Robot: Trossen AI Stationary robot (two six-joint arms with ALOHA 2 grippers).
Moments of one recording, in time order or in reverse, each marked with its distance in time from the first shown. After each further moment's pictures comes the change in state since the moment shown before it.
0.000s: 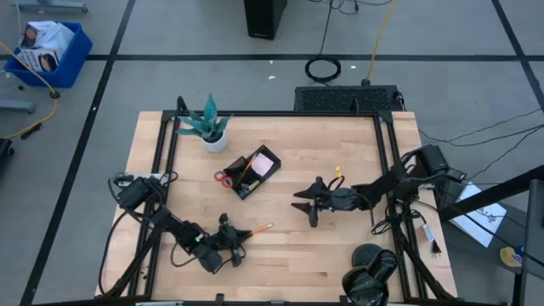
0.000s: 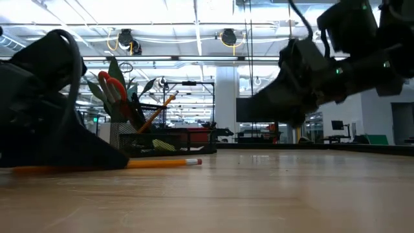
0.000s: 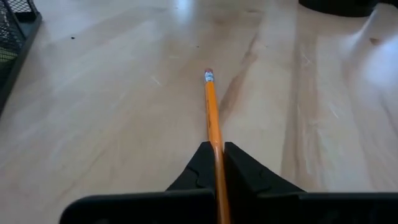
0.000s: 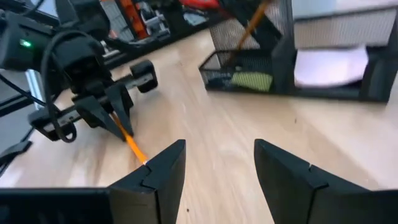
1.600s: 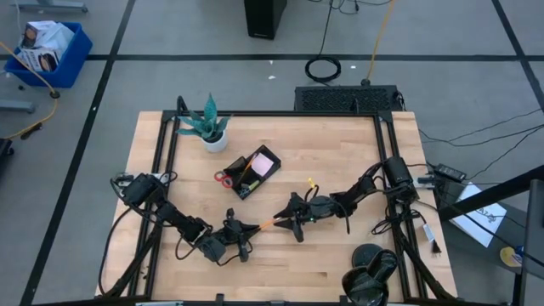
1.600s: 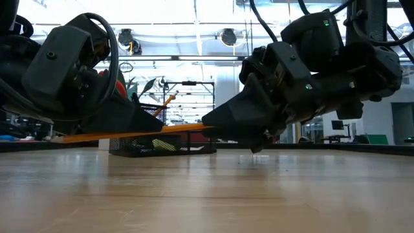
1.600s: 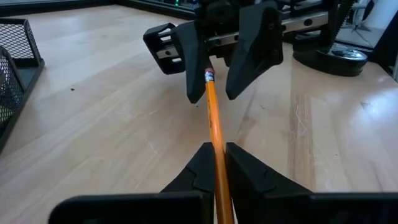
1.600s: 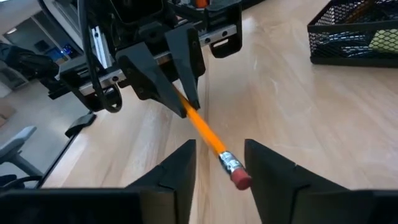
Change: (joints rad) left arm 0.090 -0.004 0.001 0.260 0.008 0.175; right arm -0.002 0.369 0.264 0.143 -0.289 0.030
